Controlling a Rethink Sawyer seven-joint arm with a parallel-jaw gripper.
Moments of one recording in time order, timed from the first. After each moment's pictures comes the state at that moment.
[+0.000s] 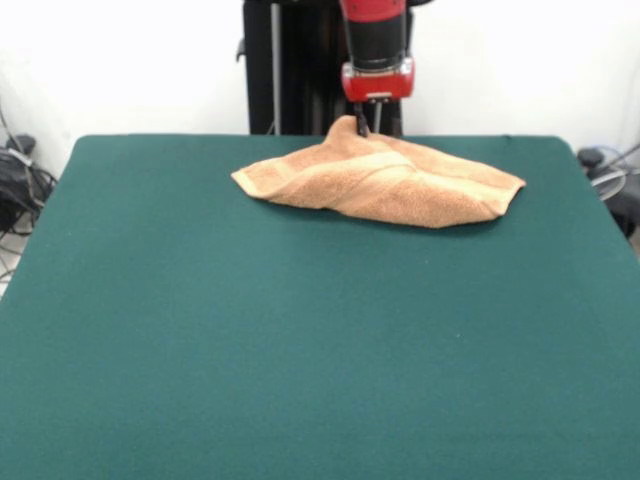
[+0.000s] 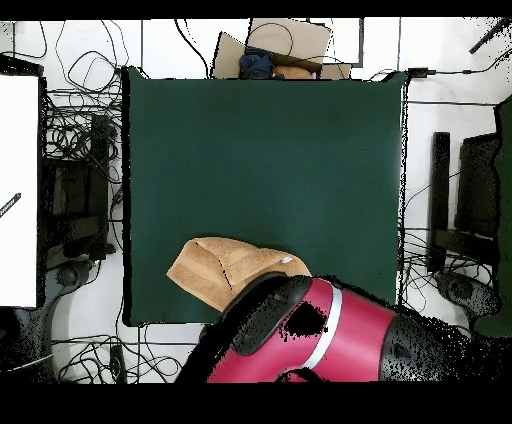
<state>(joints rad) -0.41 -0.24 -0.05 2.31 -0.44 -0.53 1.83</state>
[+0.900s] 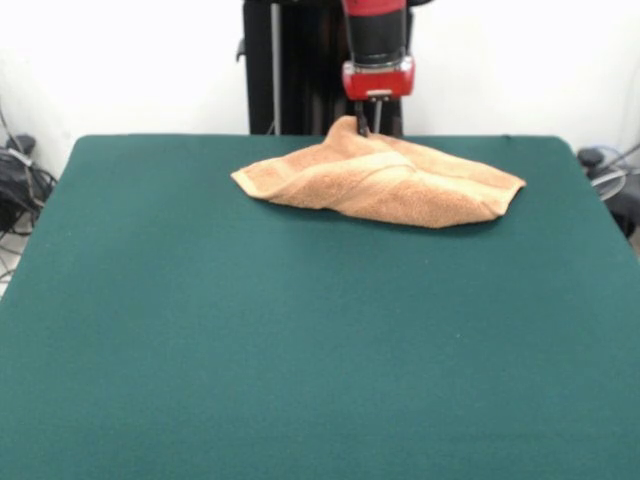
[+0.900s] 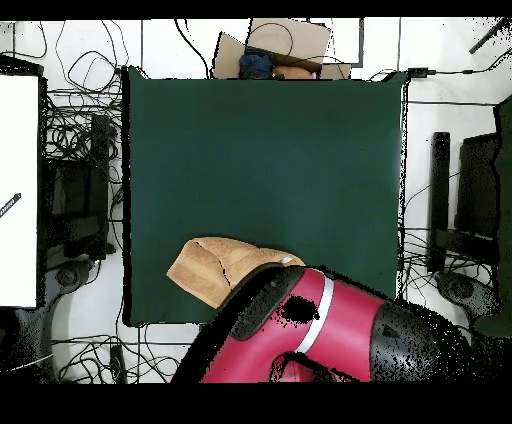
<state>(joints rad) -0.39 -0.18 -0.08 2.33 -0.44 -0.70 1.83</state>
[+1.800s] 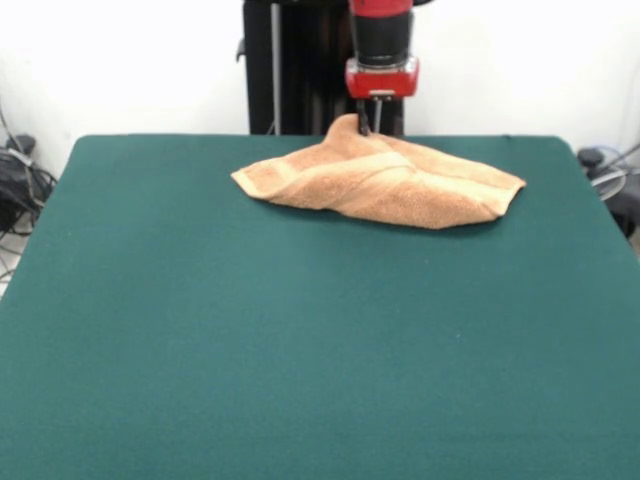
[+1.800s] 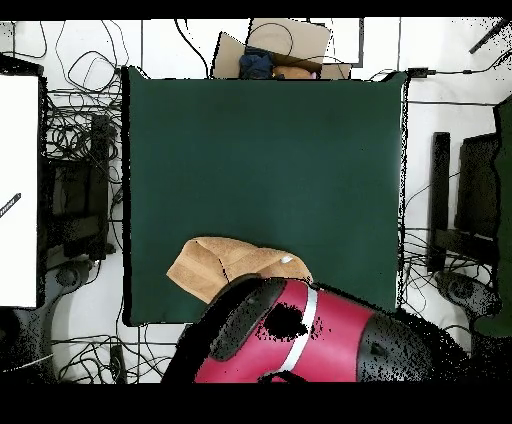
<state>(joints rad) -0.35 -0.27 -0.06 2.34 -0.36 -0.54 1.83</state>
